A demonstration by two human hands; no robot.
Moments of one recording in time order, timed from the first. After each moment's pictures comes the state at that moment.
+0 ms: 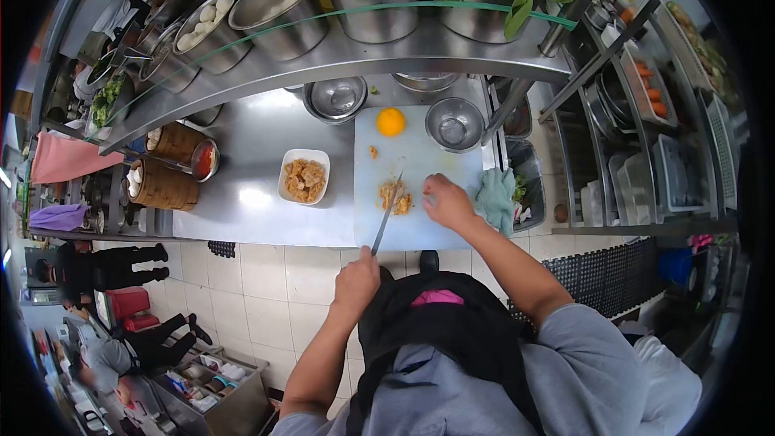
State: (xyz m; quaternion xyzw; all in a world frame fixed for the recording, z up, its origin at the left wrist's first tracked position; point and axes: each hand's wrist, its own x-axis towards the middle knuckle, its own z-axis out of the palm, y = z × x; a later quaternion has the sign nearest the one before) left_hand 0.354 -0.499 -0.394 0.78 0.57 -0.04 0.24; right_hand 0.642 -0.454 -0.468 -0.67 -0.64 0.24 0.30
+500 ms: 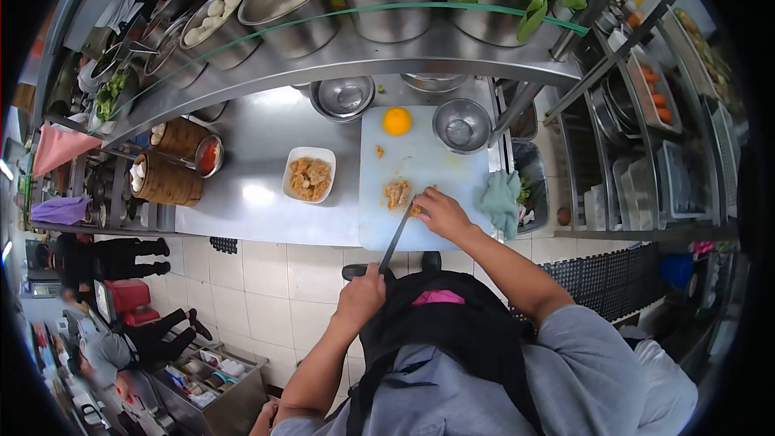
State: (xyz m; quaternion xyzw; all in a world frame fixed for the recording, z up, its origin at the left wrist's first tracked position) left_hand 0.339 -0.523 -0.382 0.77 0.55 -0.07 0.31; right_hand 0.620 -0.462 -0.477 -0.59 -0.72 0.26 0.27
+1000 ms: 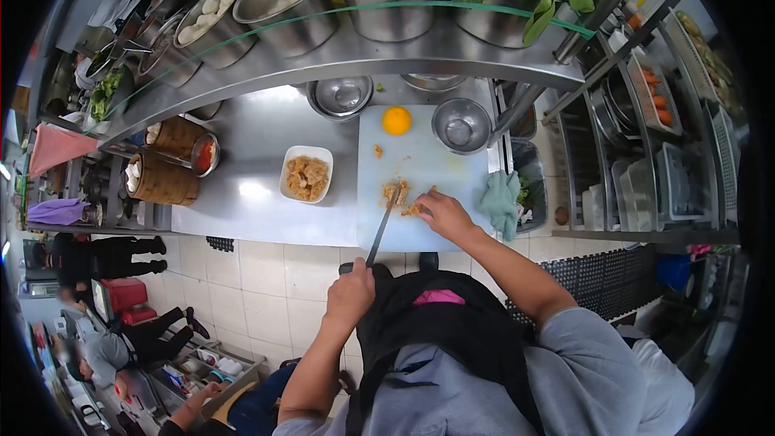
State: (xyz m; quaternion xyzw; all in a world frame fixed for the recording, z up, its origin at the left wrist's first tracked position) left_hand 0.338 -0.510 -0.365 0.77 0.59 -0.05 0.25; right_hand 0.626 -0.462 -0.479 -0.61 -0.69 0.28 0.26
